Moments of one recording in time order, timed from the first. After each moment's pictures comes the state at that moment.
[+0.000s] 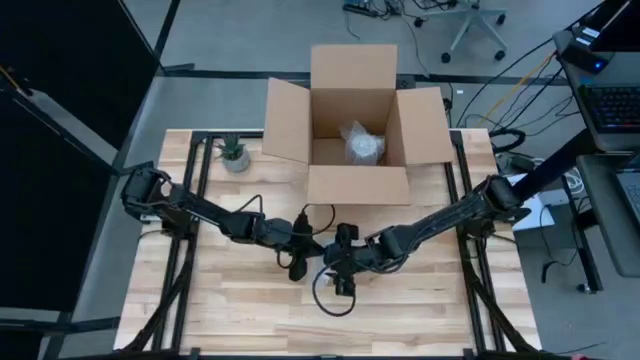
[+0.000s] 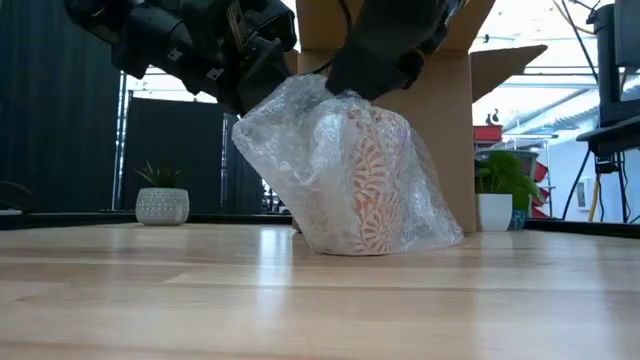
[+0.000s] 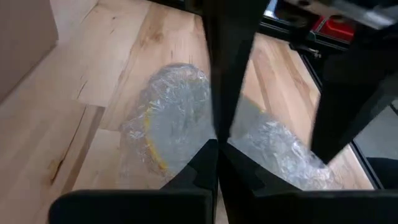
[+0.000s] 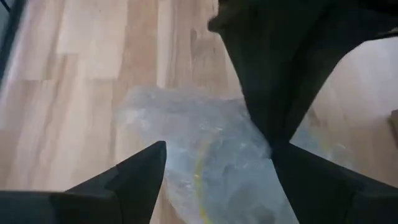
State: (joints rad) left arm -0.20 1.66 0.75 0.45 -0.01 -0.33; right arm 0.36 1.81 1.32 -0.42 0.27 0.33
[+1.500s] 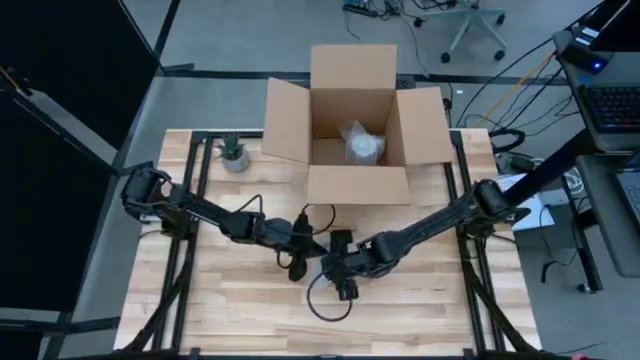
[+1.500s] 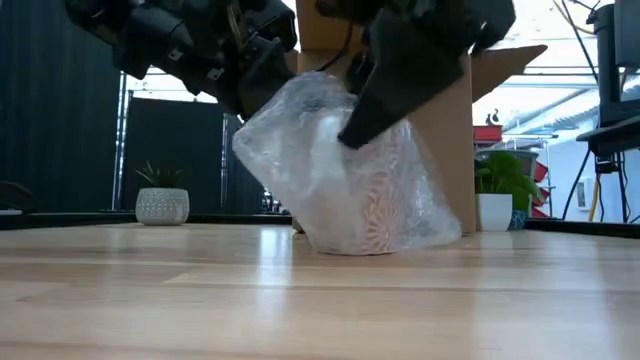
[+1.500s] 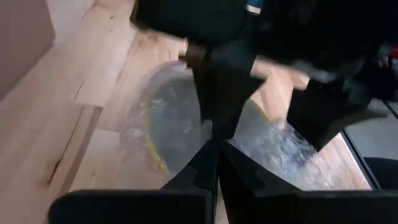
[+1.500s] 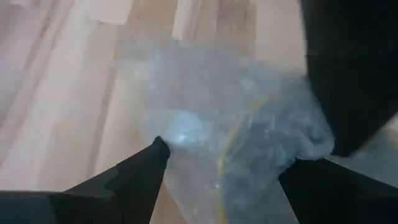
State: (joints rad) left arm -0.20 1.66 0.75 0.46 -0.01 -0.34; right arm 0.35 1.92 1.33 -0.44 0.23 0.15
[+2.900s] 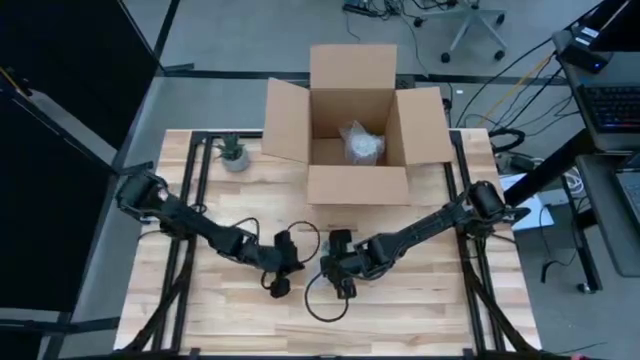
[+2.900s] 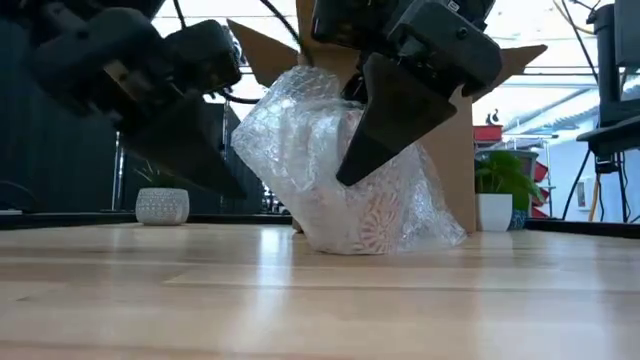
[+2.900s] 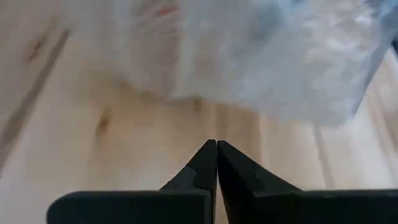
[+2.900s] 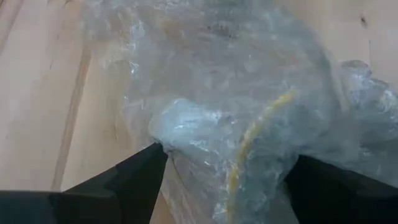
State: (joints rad) left arm -0.38 1.68 0.68 0.35 -0.17 -0.36; right arm 0.35 1.94 1.32 -0.44 0.24 0.17
